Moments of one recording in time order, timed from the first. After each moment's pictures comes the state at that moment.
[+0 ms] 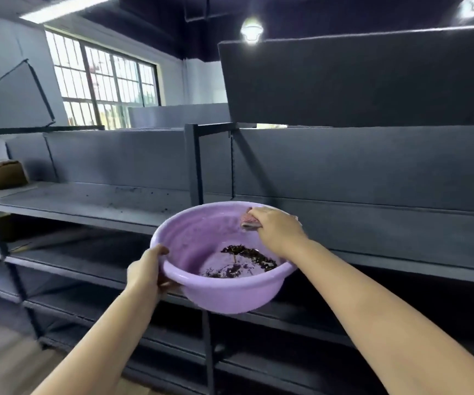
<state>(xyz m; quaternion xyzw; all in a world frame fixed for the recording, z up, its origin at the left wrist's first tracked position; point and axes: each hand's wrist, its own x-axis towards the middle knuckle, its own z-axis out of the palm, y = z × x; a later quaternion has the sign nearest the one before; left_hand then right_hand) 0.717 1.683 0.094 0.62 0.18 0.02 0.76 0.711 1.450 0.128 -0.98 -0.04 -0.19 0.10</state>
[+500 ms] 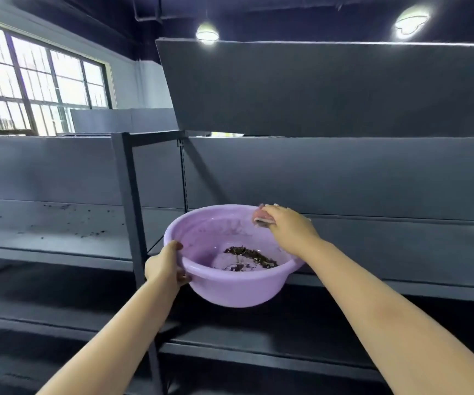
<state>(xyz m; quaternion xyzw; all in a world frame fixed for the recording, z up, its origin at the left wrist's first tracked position) 0.805 1.531 0.095 0.62 0.13 -0.04 0.78 0.737 1.312 0.143 -0.97 0.08 -0.22 0.10</state>
